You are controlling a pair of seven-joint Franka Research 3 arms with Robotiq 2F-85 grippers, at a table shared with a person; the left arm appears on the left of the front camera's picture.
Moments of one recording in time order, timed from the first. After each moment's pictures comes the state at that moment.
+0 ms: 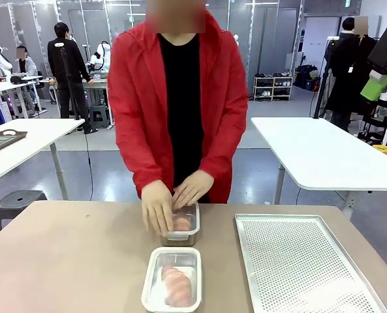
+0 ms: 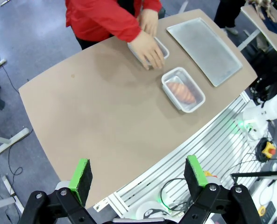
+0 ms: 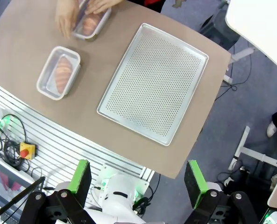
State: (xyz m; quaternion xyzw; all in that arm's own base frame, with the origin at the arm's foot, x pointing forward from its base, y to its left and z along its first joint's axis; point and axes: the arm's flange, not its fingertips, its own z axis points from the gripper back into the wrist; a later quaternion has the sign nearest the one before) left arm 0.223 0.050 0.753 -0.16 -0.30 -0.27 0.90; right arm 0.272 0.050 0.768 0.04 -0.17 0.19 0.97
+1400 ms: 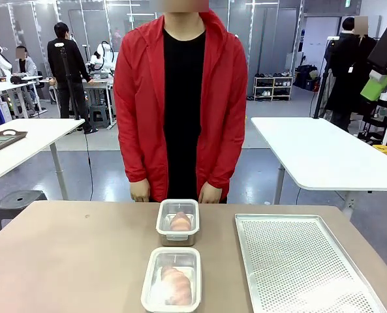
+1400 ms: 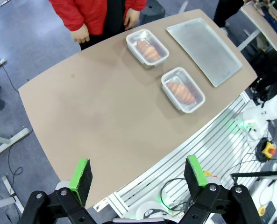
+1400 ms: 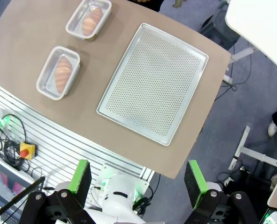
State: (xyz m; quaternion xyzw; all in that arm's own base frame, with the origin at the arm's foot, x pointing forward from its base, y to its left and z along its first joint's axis) left arm 0.223 0.050 0.753 -0.16 -0.30 -0.27 0.90; right arm 0.272 0.050 0.768 0.04 -0.17 0.19 0.97
